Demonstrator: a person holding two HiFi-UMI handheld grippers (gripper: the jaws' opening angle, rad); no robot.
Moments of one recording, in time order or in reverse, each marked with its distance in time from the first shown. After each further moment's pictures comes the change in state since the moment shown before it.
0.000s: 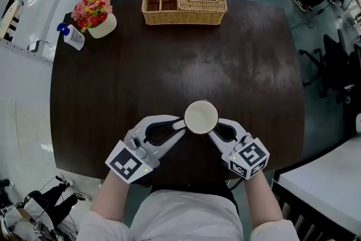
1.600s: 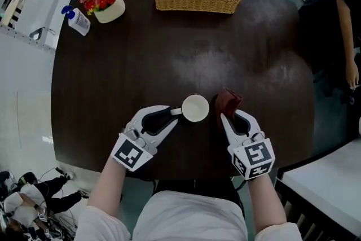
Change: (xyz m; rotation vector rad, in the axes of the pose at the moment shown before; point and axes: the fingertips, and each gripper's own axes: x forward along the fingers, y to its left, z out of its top) left arm -0.039 0.016 -0.096 0.006 0.076 0.133; right arm 0.004 -0.021 -0.014 -0.052 0.078 -0.302
